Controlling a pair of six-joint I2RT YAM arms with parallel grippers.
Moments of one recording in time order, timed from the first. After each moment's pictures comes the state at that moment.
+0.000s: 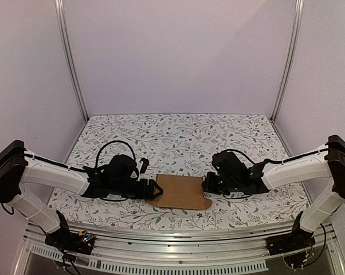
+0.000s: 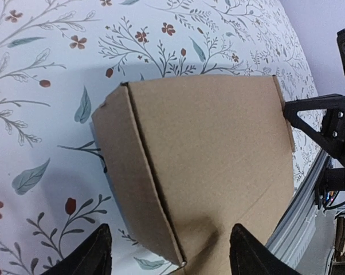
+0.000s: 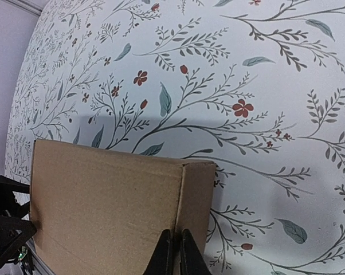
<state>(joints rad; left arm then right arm) -0.92 1.48 0.59 0.14 0.09 -0.77 0.96 1.59 0.76 0.00 0.15 0.99</state>
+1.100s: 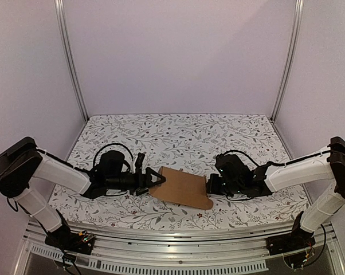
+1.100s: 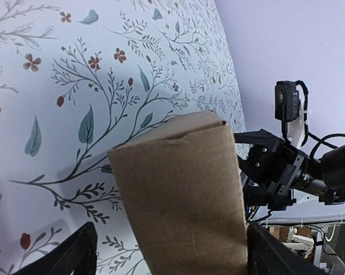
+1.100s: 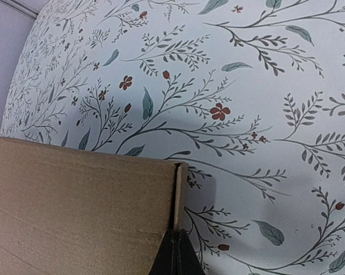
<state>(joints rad) -0.76 1.57 0.48 0.60 0.40 -0.98 0.96 1.55 0.71 0.03 0.18 0.95</state>
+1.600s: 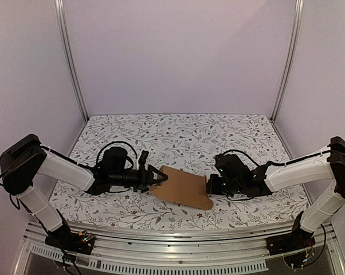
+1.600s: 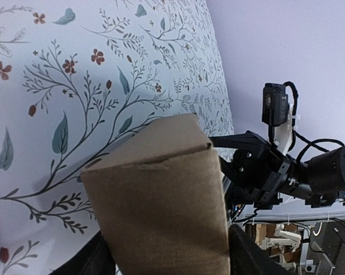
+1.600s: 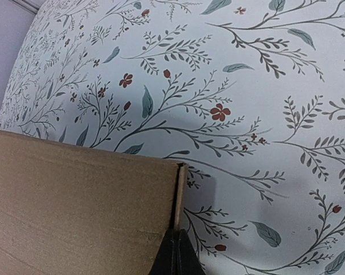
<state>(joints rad) -0.75 1.62 0.55 0.61 0.47 -1.02 0.96 1.55 0.71 0.02 0.18 0.92</state>
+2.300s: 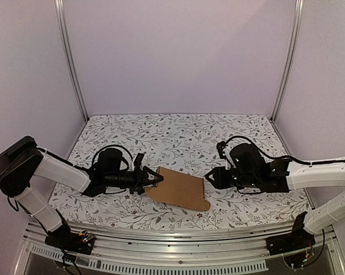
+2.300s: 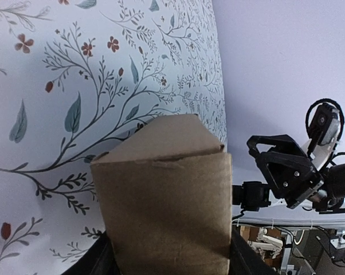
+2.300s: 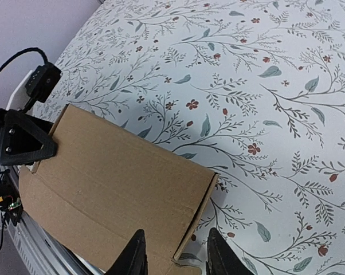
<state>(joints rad) -0.72 1.58 0.50 0.63 0.51 -1.11 0.96 1.32 0.71 -0.07 0.14 0.68</state>
